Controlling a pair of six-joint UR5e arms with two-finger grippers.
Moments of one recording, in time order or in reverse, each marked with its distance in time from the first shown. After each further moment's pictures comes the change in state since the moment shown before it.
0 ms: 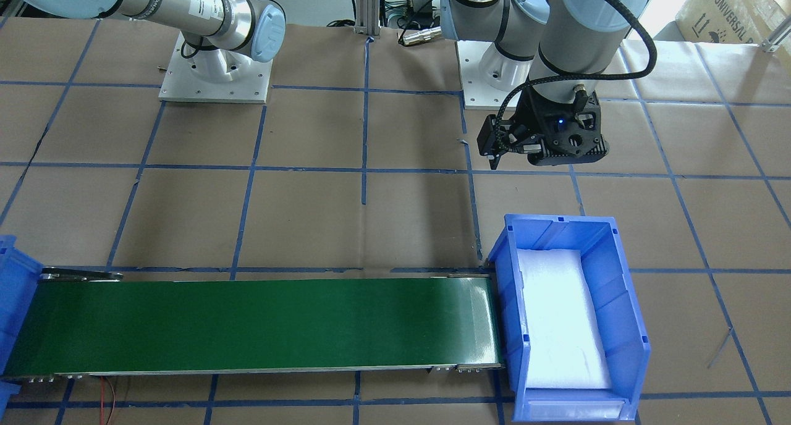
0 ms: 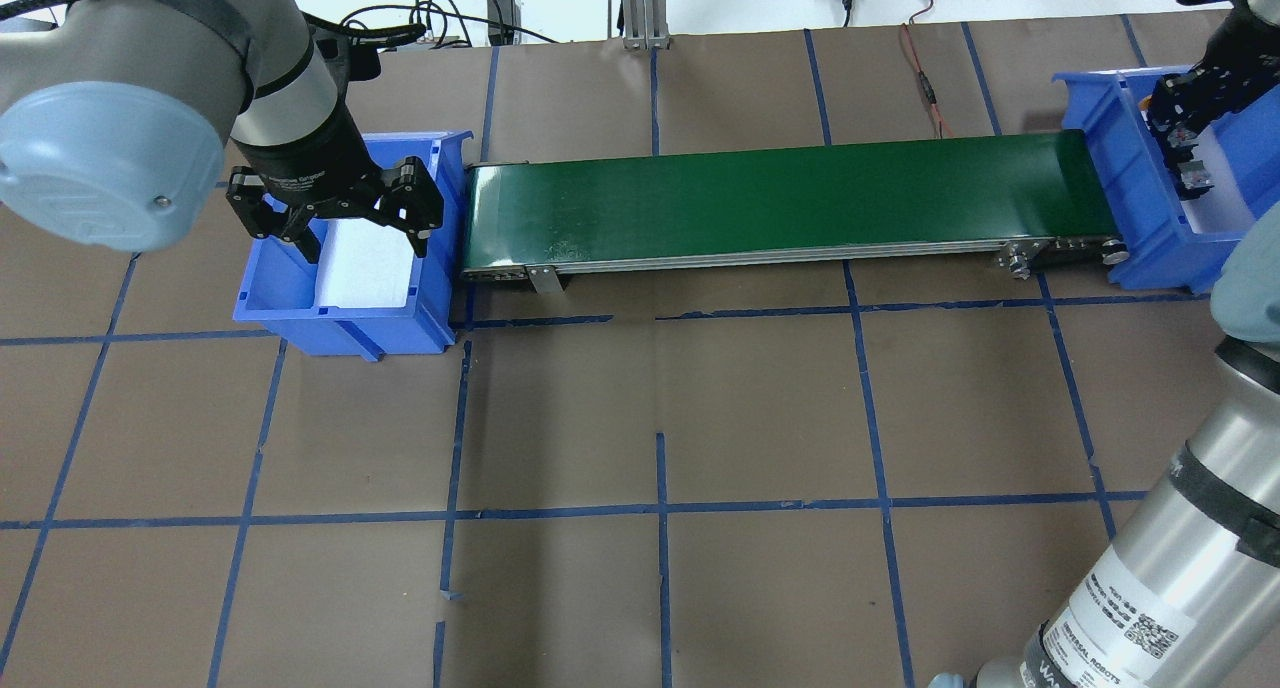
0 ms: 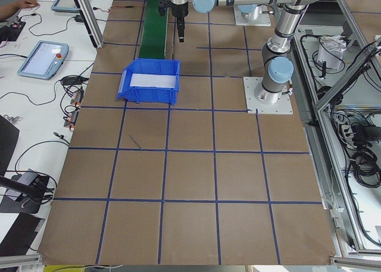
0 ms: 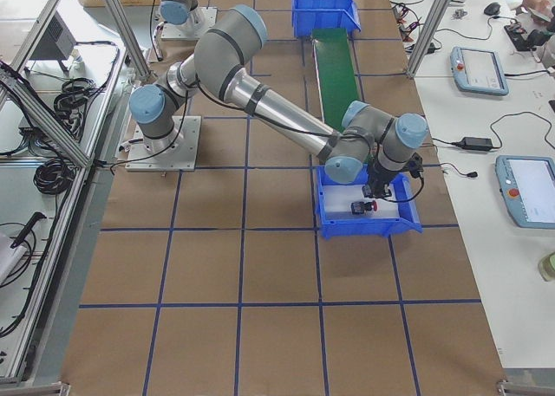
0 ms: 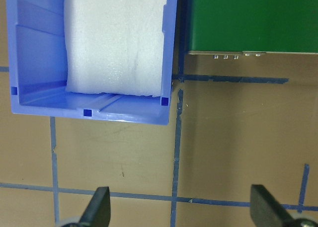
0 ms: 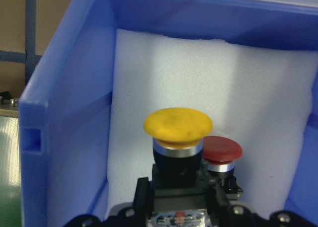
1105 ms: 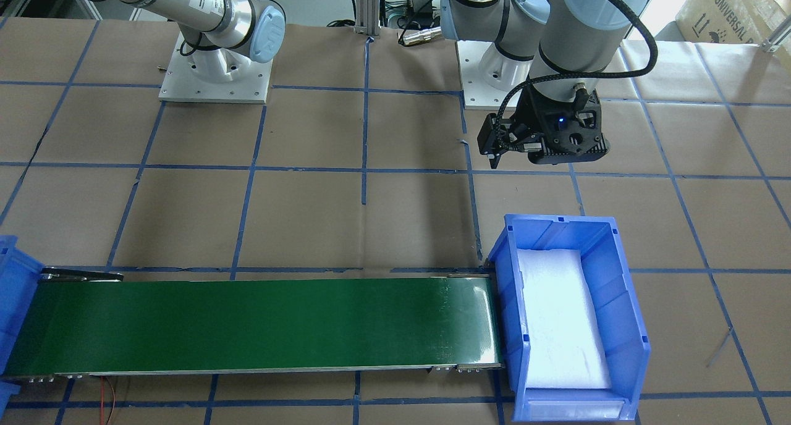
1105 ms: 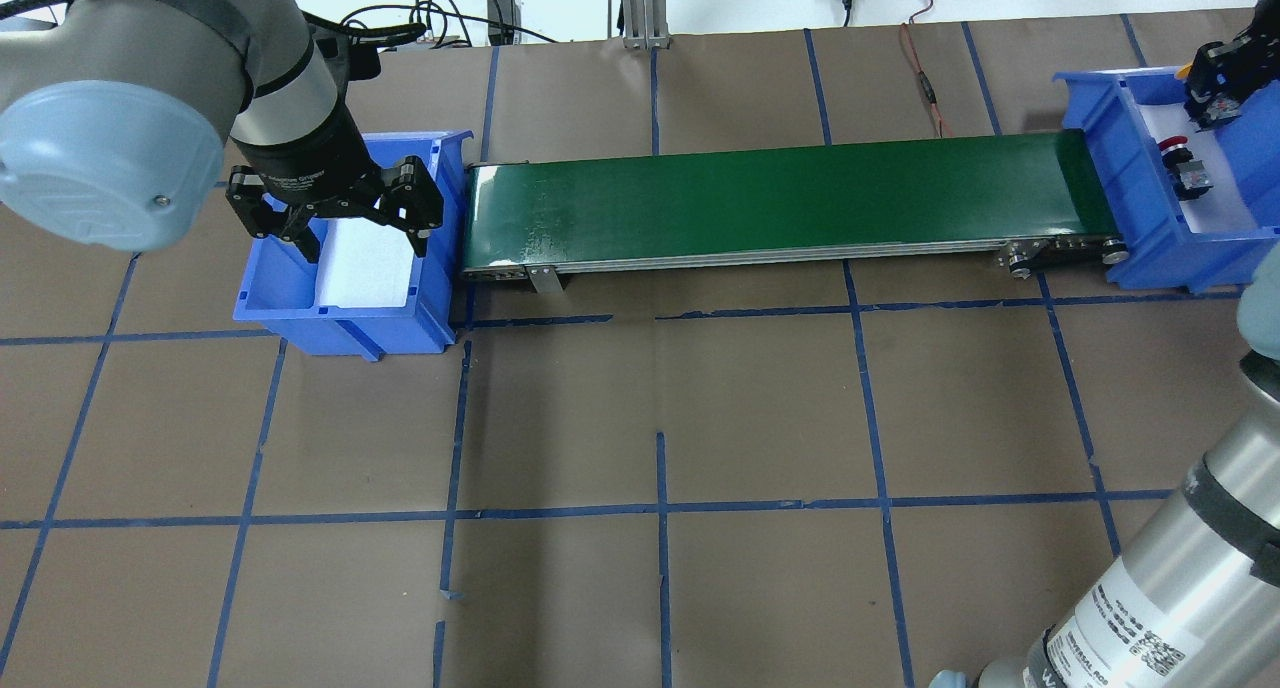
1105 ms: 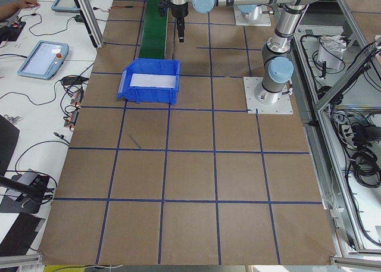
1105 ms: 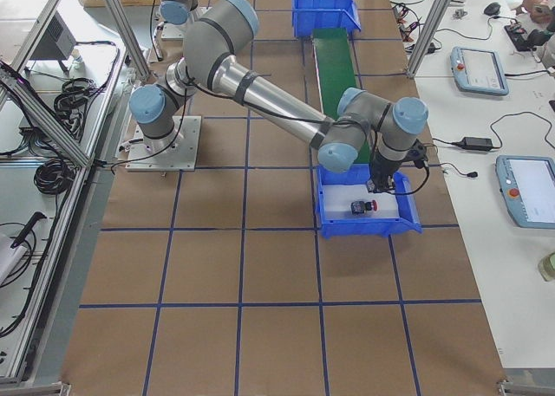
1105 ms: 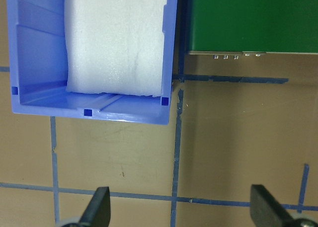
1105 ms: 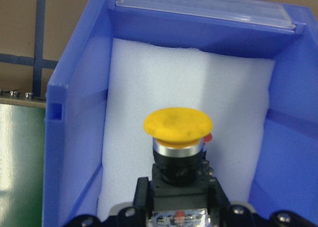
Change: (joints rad) left arm 0.000 0.000 0.001 -0.001 0.000 0.000; right arm -0.003 -0.045 0.001 -0.013 0.000 -0.012
